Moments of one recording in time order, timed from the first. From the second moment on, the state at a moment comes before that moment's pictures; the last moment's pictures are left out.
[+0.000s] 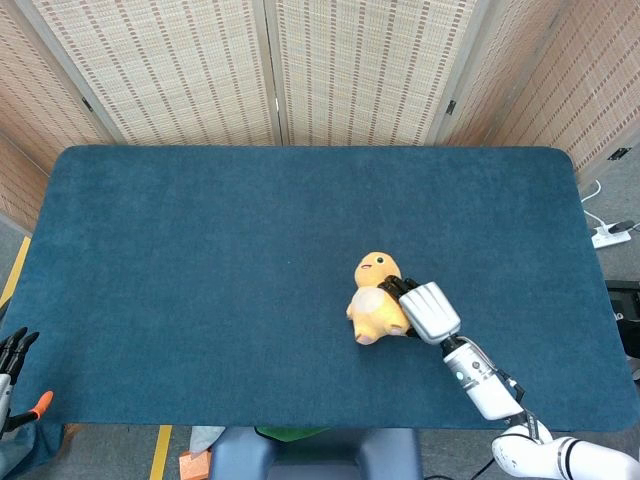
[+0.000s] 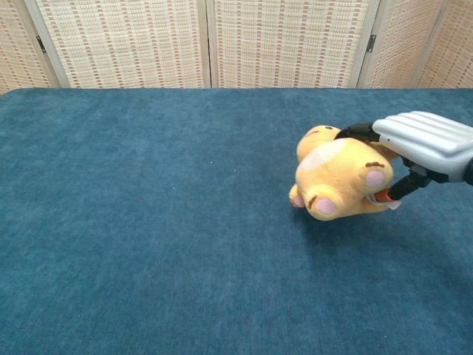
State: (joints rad) left arm 0.01 -1.11 0.03 -1.45 1.51 1.46 -0.19; right arm 0.49 -1.54 0.13 -1.39 -1.58 1.11 -0.21
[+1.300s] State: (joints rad) left arm 0.01 -1.10 0.04 -1.39 1.57 1.50 -0.35; right arm 0.66 -1.61 0.06 -1.61 -1.60 0.97 -0.27
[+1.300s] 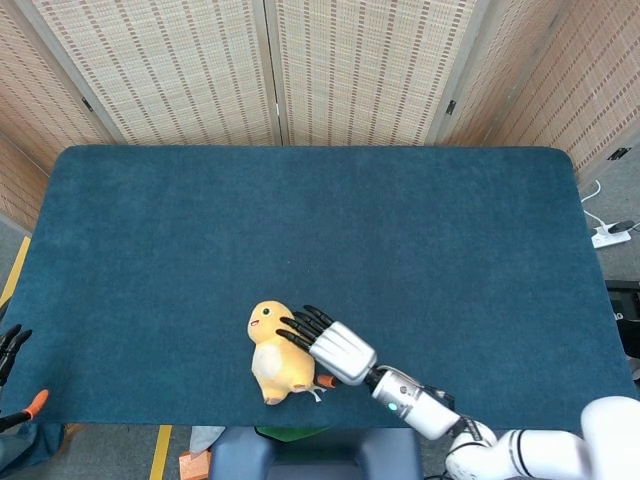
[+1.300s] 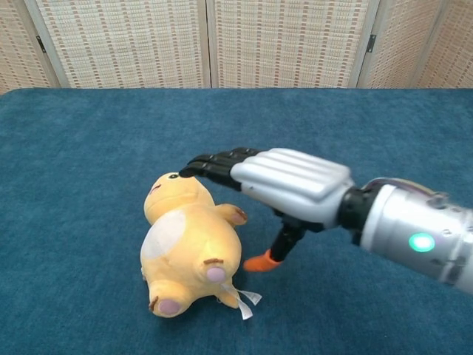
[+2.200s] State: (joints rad) left arm -0.35 -1.32 -0.01 -1.79 1.76 1.05 0.21; right arm -0.02 -1.26 -0.23 -1.10 -1.67 1.73 0.43
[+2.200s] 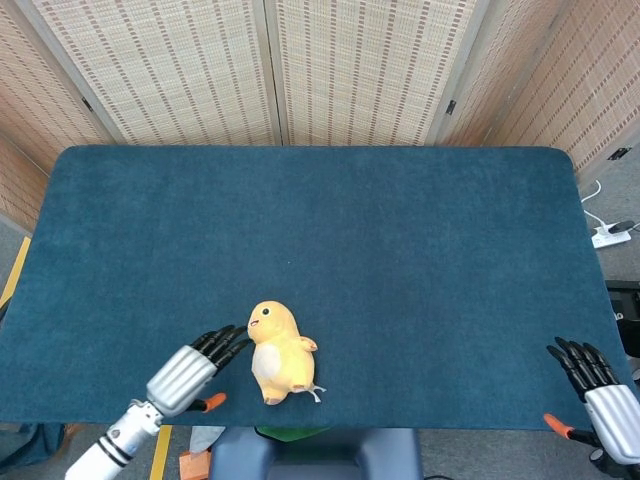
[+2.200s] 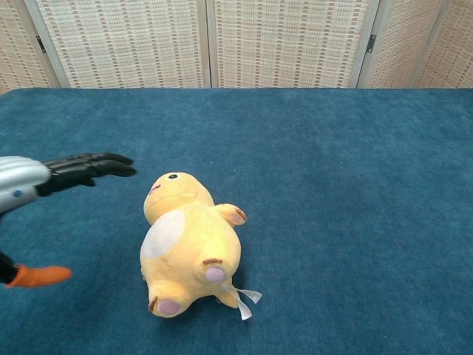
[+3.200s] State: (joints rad) left arm -0.50 -1.67 -0.02 -1.65 1.59 1.09 0.57; right arm -0.05 -1.23 -0.18 -1.05 -1.70 1.67 0.58
